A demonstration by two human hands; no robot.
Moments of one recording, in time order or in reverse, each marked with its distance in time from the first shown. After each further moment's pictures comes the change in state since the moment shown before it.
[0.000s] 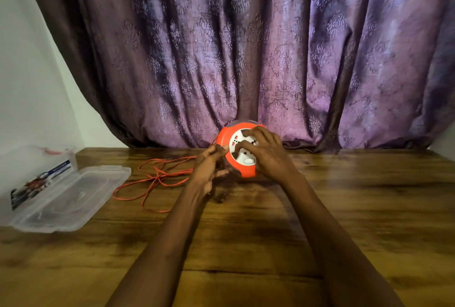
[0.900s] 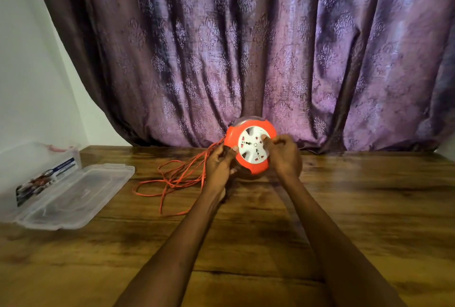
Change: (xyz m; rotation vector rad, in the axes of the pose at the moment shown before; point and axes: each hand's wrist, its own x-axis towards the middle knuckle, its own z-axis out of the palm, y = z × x) left_hand -0.013 -0.015 0.027 -0.137 0.095 0.205; right_hand 0.004 0.001 0.008 0.700 0.180 1.078
